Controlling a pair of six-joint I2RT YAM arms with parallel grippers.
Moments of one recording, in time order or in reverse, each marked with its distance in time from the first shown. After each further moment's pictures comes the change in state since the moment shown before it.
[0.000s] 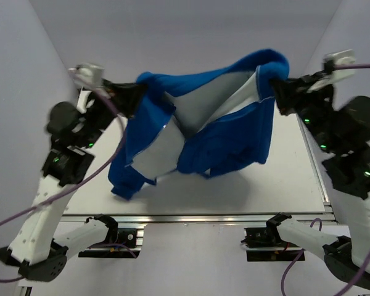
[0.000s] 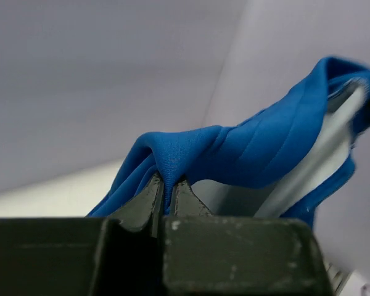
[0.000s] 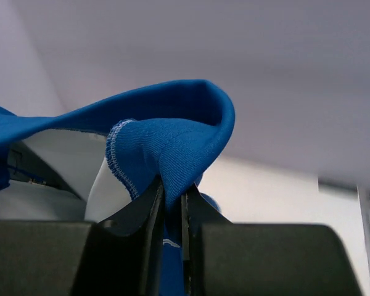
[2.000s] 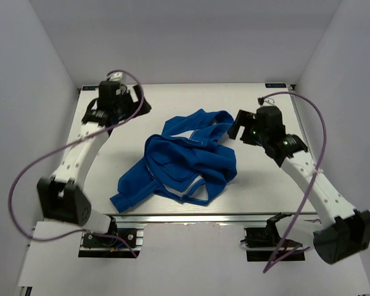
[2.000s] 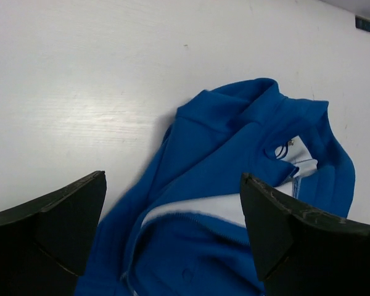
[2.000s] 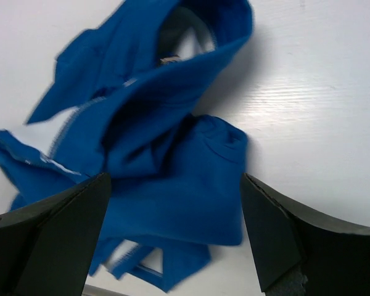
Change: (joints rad) left arm 0.276 0.398 -0.057 -0.295 -0.076 -0.175; right arm -0.111 0.132 -0.616 0.028 -0.054 0.422
